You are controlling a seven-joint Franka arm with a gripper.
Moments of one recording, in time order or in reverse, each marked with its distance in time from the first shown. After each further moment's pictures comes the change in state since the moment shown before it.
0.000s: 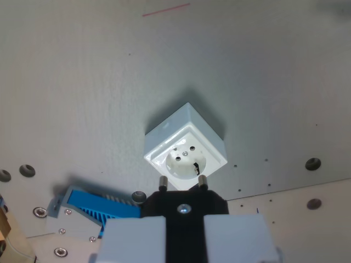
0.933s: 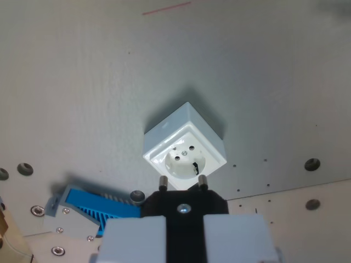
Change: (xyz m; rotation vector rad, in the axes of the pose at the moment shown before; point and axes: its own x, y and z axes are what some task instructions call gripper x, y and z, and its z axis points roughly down) arm -0.001 0.000 0.002 -0.001 -0.004 -0.011
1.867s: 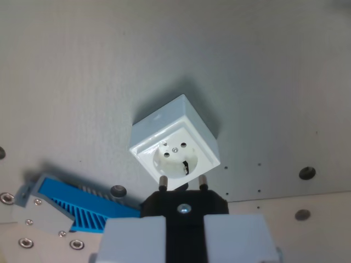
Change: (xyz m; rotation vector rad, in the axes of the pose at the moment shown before) arm -0.015 0.001 0.027 -0.004 -0.020 -0.109
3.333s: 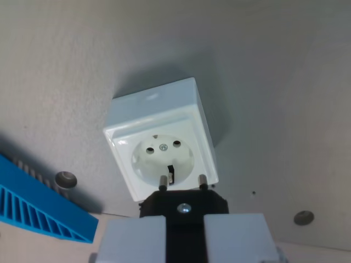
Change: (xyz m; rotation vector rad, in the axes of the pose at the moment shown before) arm -0.042 -0.001 0.074 0.000 0.000 -0.311
